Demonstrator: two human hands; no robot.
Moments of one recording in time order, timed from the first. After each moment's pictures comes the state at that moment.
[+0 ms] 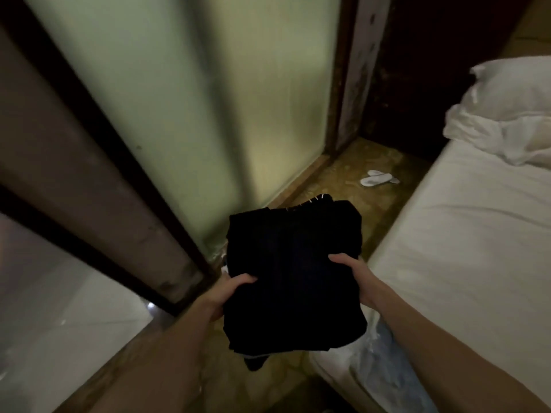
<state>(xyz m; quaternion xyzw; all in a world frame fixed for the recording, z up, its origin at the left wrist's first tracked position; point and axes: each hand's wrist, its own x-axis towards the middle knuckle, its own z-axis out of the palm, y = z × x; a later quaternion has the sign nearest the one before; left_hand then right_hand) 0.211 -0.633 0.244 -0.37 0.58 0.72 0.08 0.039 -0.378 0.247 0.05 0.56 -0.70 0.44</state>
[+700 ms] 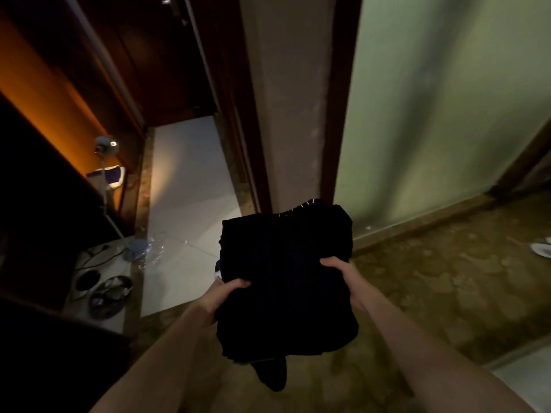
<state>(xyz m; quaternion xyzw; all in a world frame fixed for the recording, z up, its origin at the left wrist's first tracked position) 0.563 -0.842 0.264 -0.51 0.47 0.71 -0.15 0.282 -0.717 0.257 -0.12 0.54 -0.55 0.62</state>
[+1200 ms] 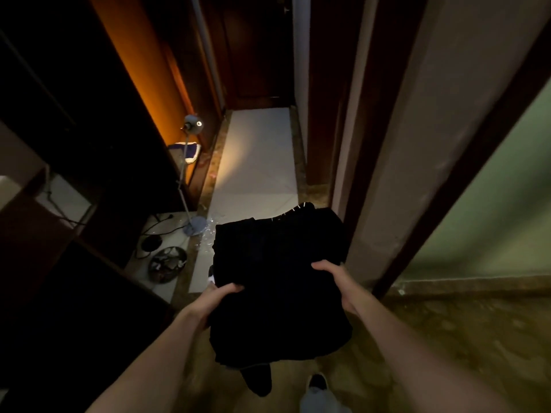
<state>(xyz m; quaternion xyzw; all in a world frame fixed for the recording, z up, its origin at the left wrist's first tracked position) 0.704 -0.945 0.282 -0.59 0.35 0.69 -0.23 0.406 -0.924 0.258 -0.20 0.55 -0.41 0.70</state>
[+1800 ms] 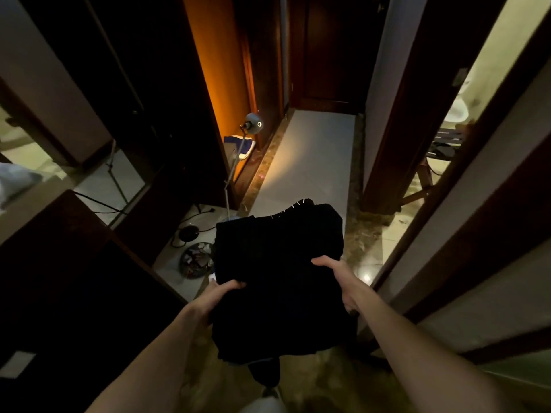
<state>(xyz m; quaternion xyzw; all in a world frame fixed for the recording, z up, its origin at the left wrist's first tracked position) 0.766 -1.102 0.283 -0.63 0.28 0.66 -0.31 0.471 -1.162 0.266 -0.29 0.52 -0.33 0.74</state>
